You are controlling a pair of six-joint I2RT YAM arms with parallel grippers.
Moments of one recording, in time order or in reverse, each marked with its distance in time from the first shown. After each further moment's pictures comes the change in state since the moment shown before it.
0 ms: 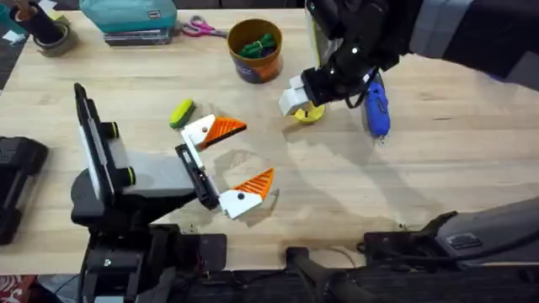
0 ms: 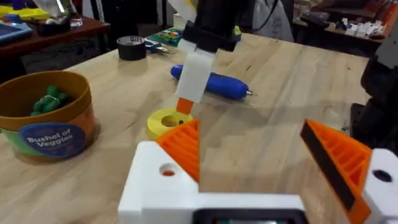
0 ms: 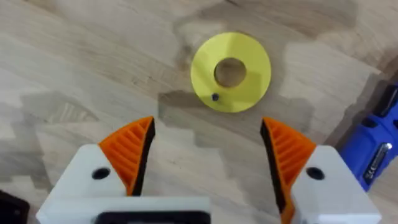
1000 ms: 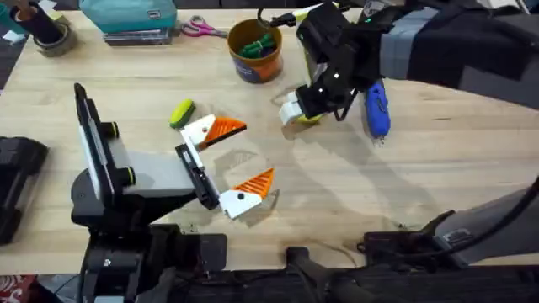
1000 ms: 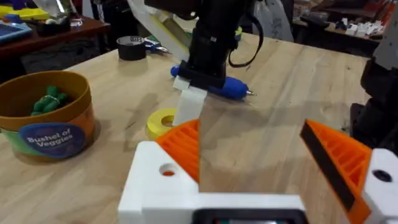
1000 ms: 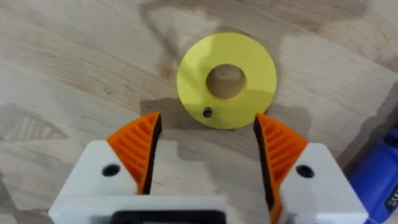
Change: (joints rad) left arm 0.000 0.000 0.000 0.000 0.000 0.000; right arm 0.004 0.075 -0.125 0.187 0.038 -0.002
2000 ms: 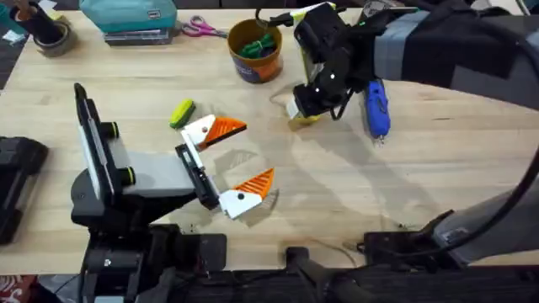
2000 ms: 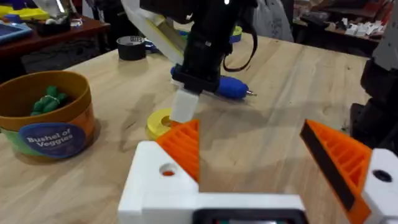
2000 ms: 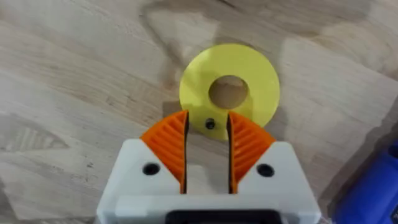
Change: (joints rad) left arm 0.000 0.000 0.000 0.000 0.000 0.000; right arm 0.003 0.023 0.000 0.046 0.003 -0.003
